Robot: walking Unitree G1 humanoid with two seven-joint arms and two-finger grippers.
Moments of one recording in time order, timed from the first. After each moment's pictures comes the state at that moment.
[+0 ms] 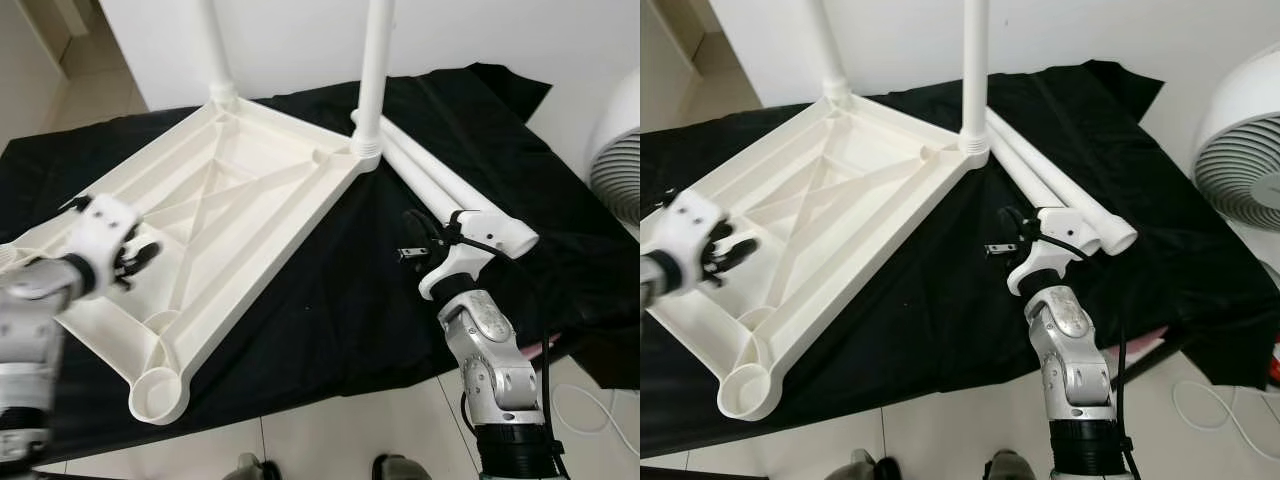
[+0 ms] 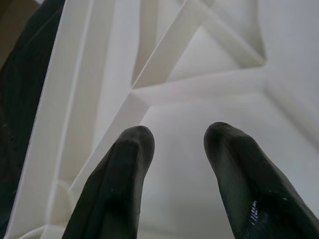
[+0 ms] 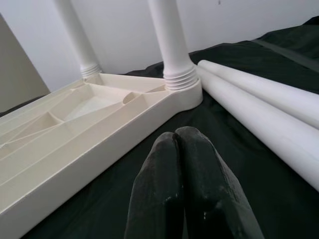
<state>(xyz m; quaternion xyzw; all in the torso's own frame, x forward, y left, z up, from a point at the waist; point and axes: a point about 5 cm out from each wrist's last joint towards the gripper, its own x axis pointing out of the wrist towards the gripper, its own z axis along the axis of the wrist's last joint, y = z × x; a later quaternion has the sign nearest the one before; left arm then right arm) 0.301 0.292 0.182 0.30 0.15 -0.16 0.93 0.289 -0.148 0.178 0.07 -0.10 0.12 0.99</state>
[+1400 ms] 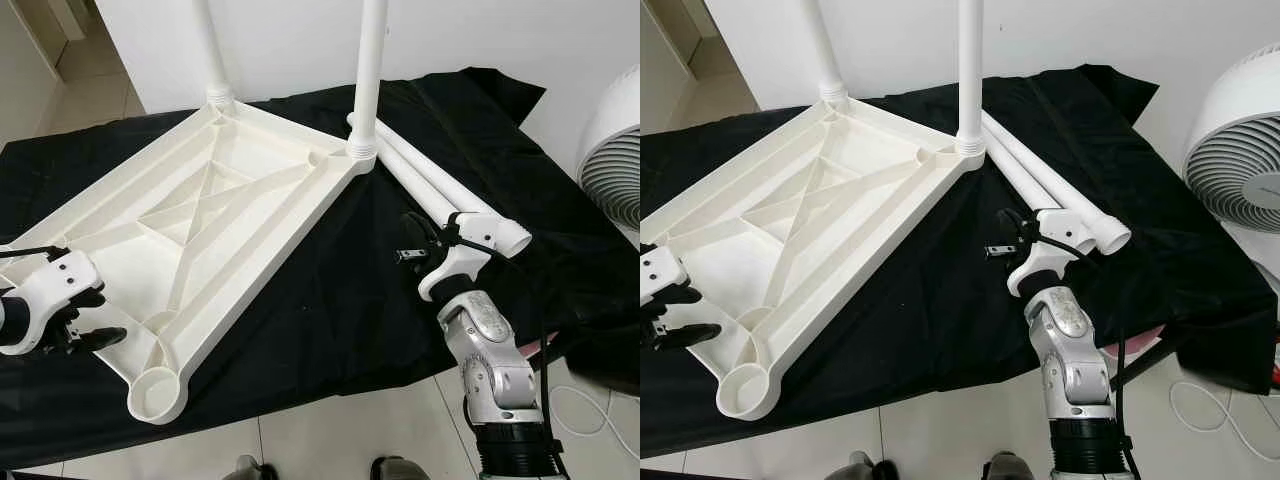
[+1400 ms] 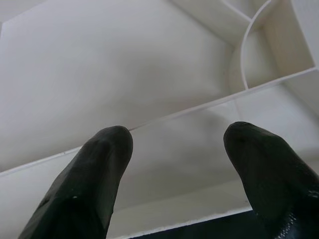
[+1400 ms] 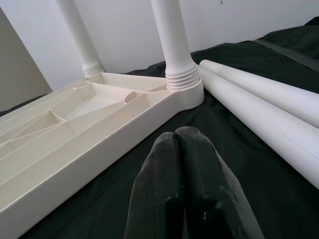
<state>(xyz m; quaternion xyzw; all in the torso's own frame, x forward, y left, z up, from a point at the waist) 0.264 0.307 0.162 0.32 0.31 -0.36 0.82 0.291 -0.144 0.174 0.07 -0.09 0.13 0.99</state>
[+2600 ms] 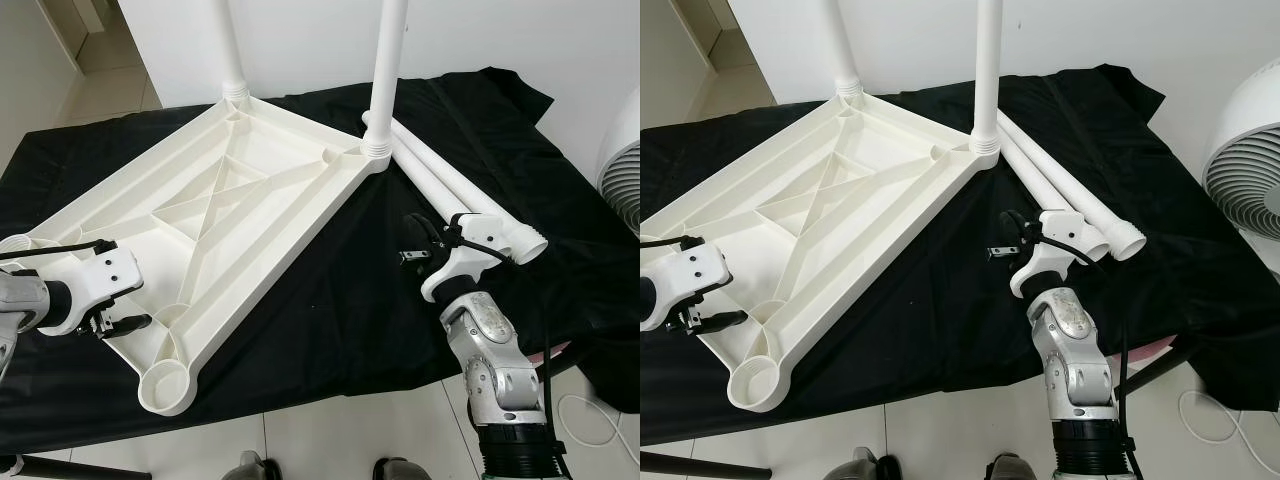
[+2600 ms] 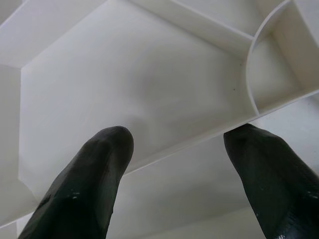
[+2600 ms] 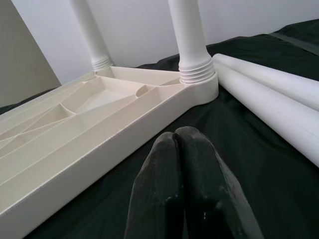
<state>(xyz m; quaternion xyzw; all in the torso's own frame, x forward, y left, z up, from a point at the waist) 0.284 0.278 0.163 0.40 0.25 -0.37 0.80 0.290 -0.145 0.173 0.07 -0.09 0.13 0.99</state>
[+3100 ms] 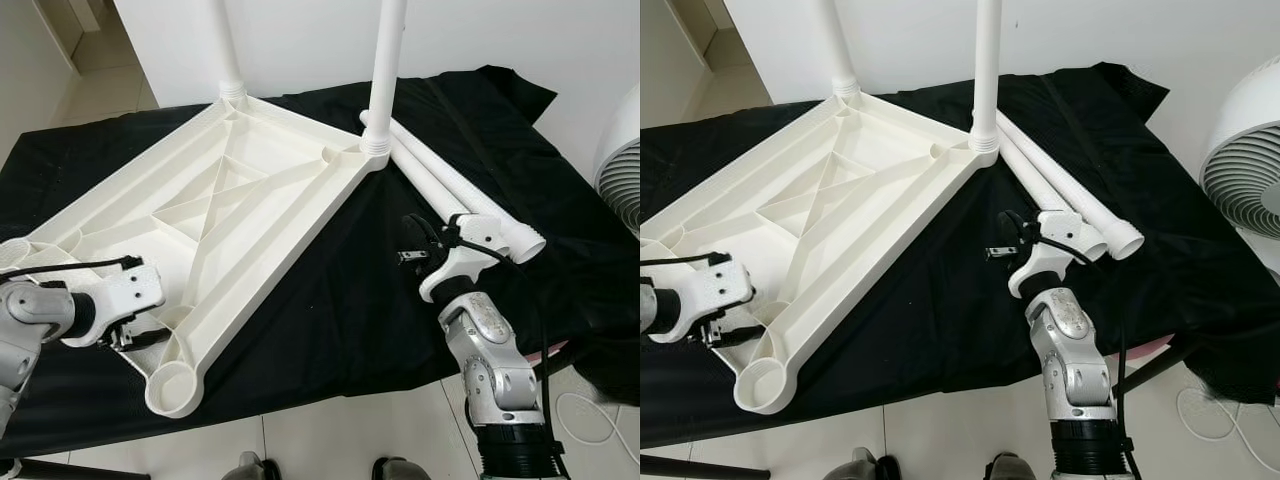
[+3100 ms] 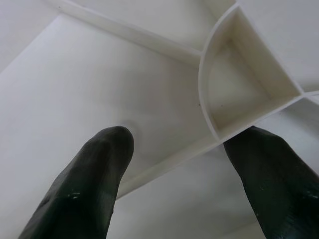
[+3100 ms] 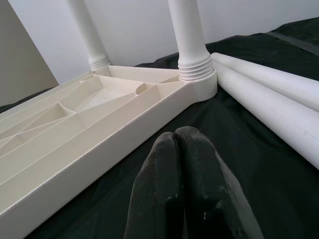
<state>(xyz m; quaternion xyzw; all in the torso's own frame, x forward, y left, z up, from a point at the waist) 0.279 0.258 0.146 0.41 0.25 -0.41 0.77 0.290 -0.145 0.172 0.07 -0.09 0.13 0.99</state>
